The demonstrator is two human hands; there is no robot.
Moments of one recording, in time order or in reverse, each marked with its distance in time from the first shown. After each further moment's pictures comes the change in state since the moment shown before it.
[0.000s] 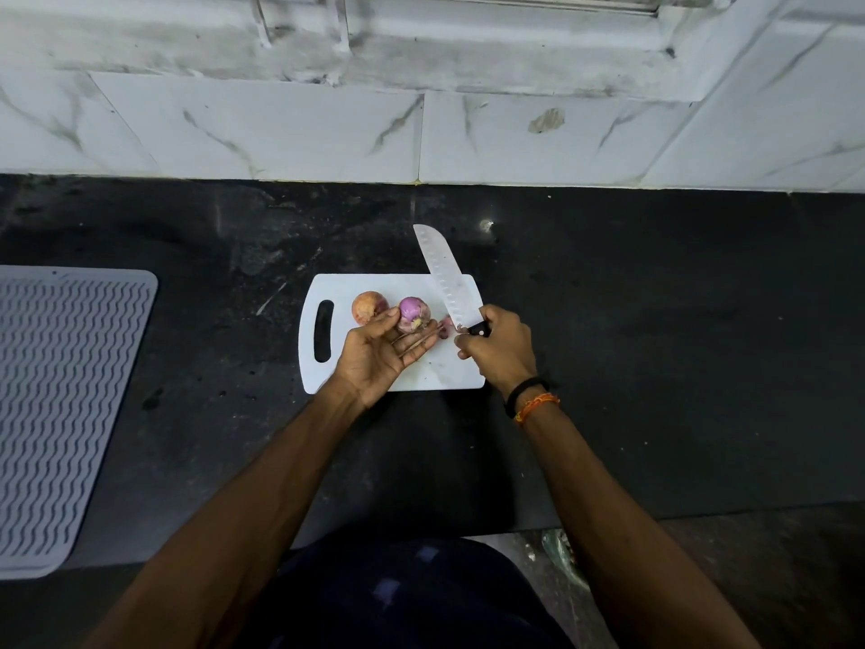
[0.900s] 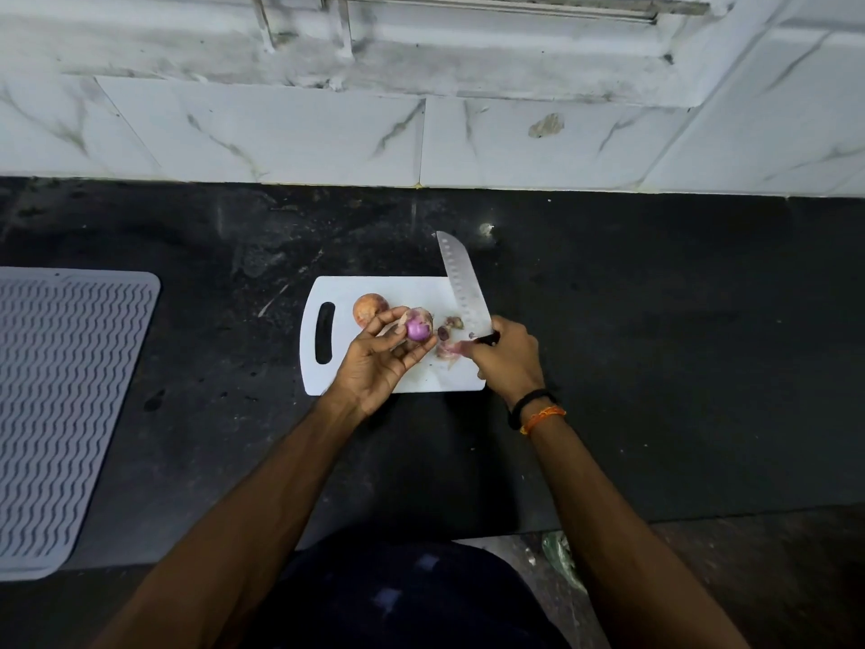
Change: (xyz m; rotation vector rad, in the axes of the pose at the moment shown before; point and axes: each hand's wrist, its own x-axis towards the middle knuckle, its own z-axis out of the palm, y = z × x) left_hand -0.002 -0.006 -0.010 -0.034 -0.103 0.084; right_hand -0.014 0.000 -0.006 0.085 0.002 0.085
